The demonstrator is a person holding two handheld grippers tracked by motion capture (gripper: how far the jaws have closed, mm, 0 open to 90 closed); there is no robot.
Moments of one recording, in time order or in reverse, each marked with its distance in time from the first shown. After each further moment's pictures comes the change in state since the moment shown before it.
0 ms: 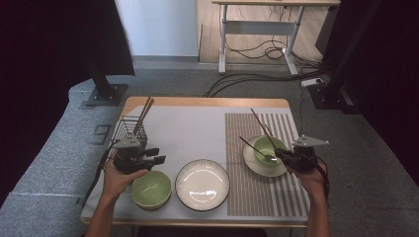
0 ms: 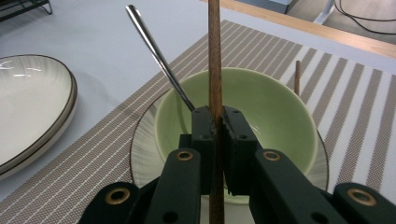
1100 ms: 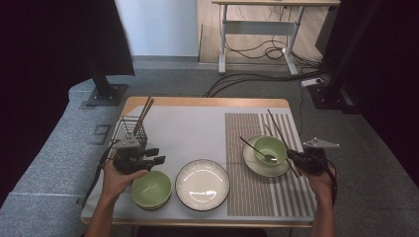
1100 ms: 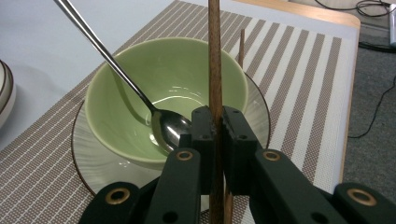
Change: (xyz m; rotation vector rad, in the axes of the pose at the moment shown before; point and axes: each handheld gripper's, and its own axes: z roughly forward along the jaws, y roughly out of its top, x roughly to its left) left arm -0.001 0.000 -0.003 -0.008 -0.004 0.001; right arm -0.027 -0.021 -0.008 0.031 -0.119 0.085
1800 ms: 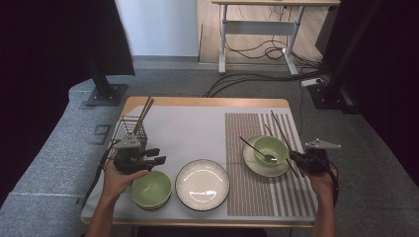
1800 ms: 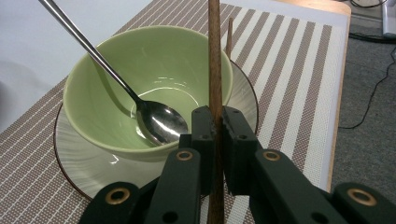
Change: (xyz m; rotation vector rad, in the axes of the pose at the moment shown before) left arm -0.001 0.000 0.002 0.007 -0.004 0.003; right arm -0.007 -0.006 0.002 0.018 -0.023 0.020
